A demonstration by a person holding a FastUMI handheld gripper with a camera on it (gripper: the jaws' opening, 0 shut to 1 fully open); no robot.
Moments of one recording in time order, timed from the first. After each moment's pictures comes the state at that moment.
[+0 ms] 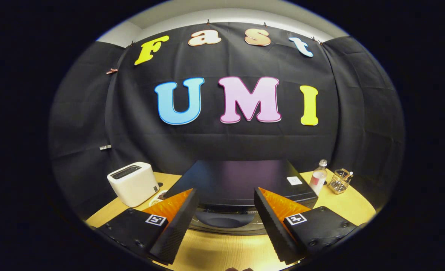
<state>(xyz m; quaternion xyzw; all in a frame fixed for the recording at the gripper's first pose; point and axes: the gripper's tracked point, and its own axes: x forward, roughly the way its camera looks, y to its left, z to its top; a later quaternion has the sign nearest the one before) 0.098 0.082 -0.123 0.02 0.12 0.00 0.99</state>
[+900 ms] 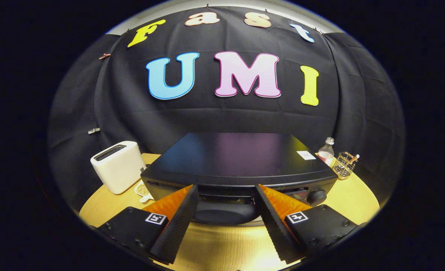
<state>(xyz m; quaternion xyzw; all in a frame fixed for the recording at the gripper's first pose) 0.111 0.079 -0.182 0.02 0.17 -0.01 0.98</state>
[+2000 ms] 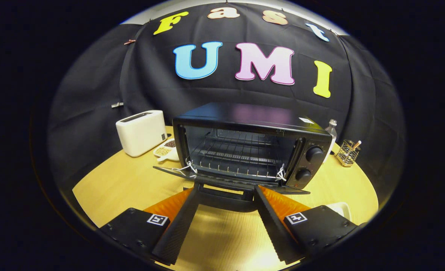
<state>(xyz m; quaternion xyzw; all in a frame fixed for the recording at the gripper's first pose) 0.002 0.091 -0.243 -0.03 0.23 0.06 0.97</state>
